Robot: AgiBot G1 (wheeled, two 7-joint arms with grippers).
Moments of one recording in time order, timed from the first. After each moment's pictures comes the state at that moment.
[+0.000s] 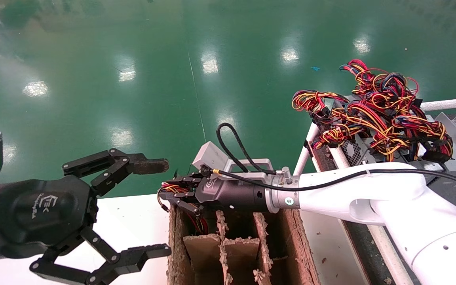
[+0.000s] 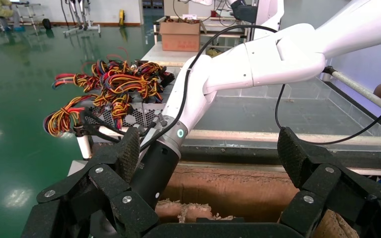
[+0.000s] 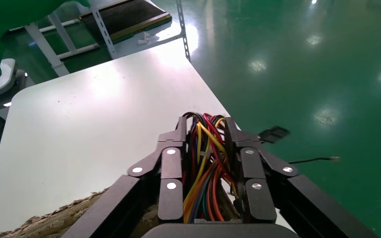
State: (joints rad) left arm -1.09 0.59 0.34 -1.27 0.69 1.47 -0.15; right arm 1.43 -1.35 -0.76 0.49 -1.12 -1.13 -0.06
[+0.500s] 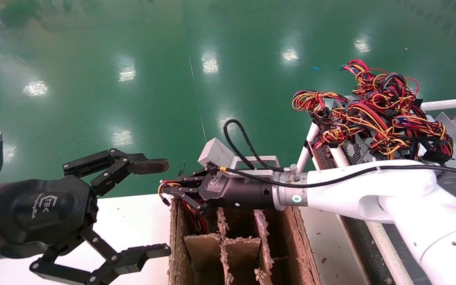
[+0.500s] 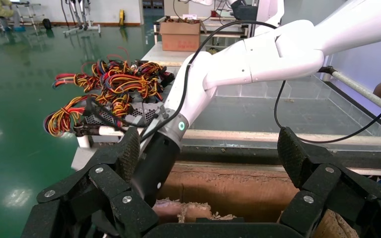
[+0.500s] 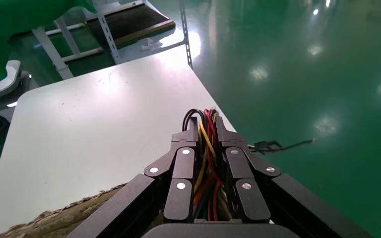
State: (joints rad) left arm -1.09 0.59 0.34 -1.27 0.69 1.47 -0.15; right arm 1.46 -1.32 -0.77 0.49 -1.05 -1.17 -0.11
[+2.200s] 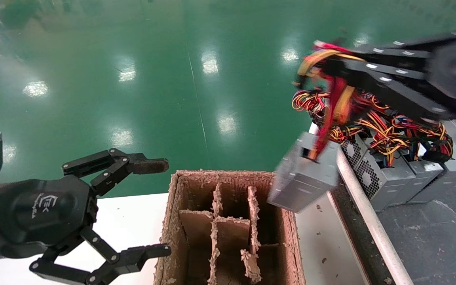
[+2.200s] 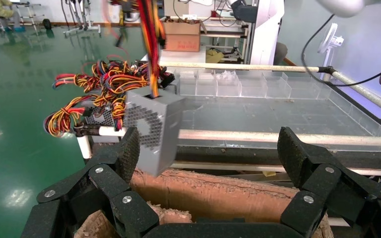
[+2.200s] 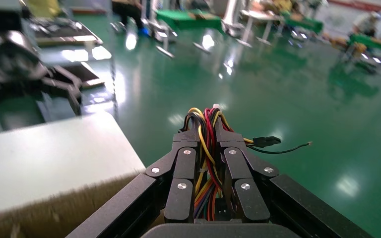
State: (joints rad) left arm -1.09 0.59 0.34 -1.27 0.69 1.47 -0.15; right arm 1.37 -0.42 -0.45 1.34 -0.72 -1.16 0.31
